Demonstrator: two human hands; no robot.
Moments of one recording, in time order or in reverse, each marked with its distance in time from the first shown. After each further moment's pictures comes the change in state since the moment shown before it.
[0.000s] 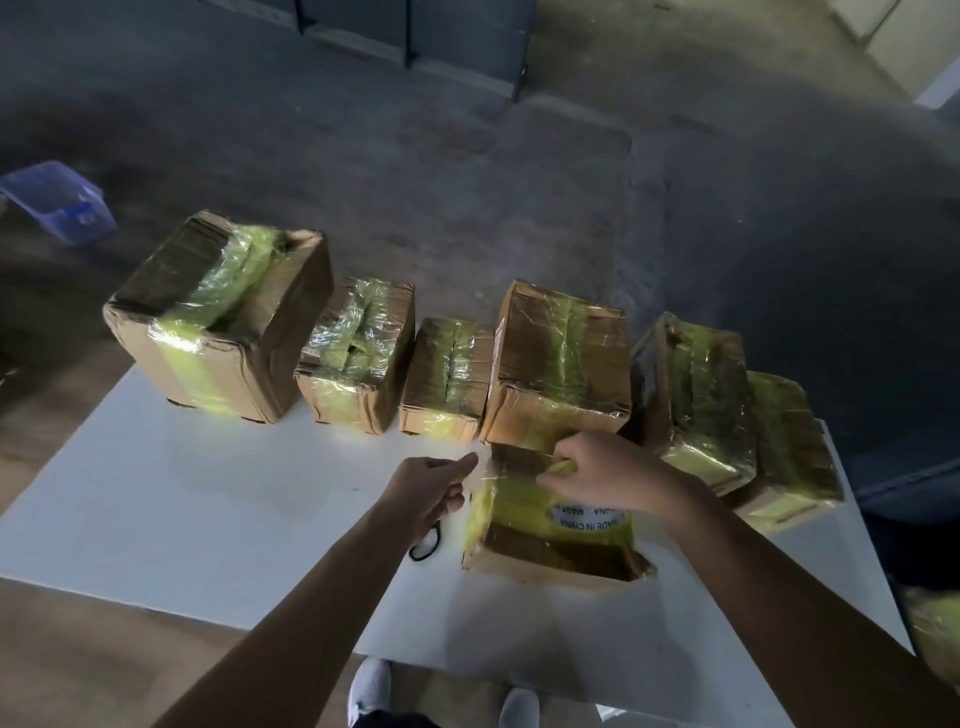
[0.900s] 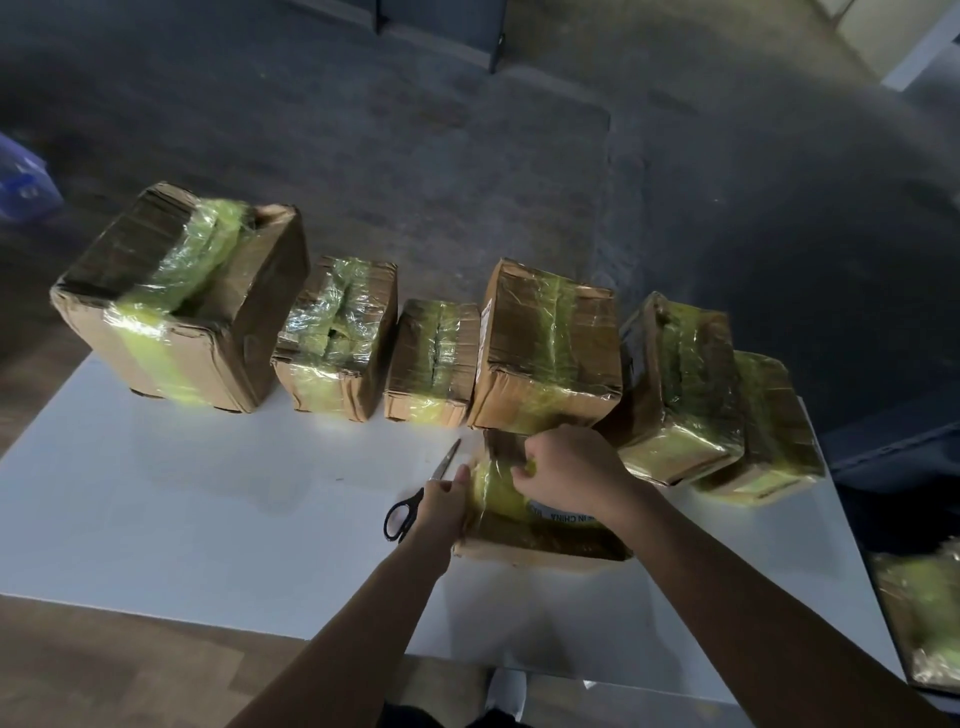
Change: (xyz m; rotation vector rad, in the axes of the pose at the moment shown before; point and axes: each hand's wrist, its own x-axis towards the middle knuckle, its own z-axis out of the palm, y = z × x) left_hand 0.033 -0.064 0.024 0.174 0.138 -0.138; right_hand 0.010 -0.022 0.033 -0.263 0.190 0.001
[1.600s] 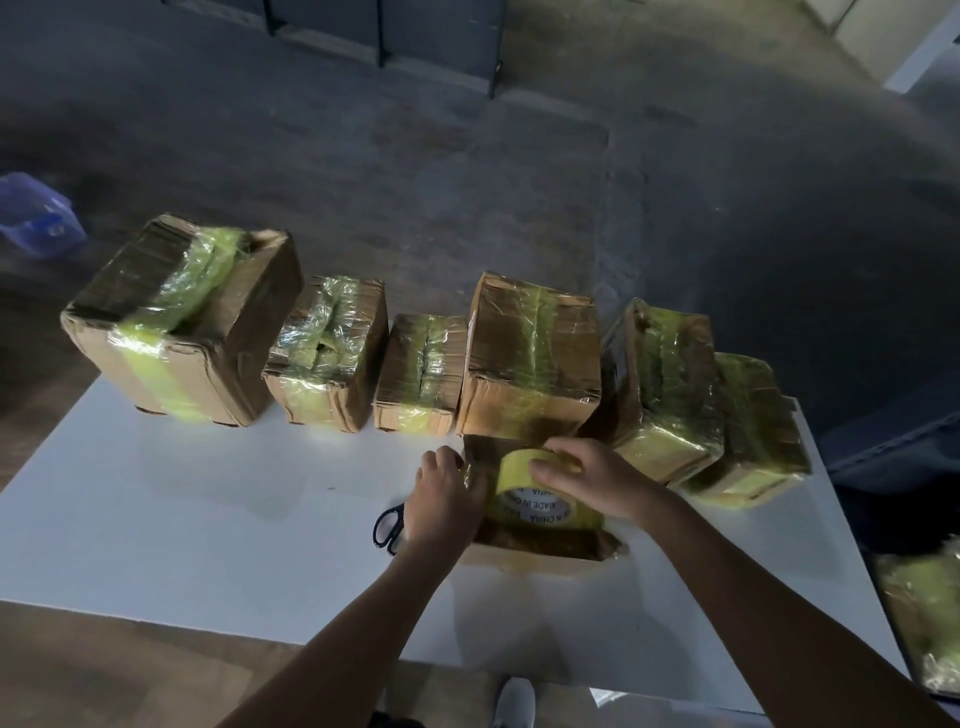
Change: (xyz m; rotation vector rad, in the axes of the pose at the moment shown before) left_hand -0.037 0.016 0.018 0.738 0.336 0.648; right_hand -0.037 0.046 -0.010 0.792 -0.156 0.033
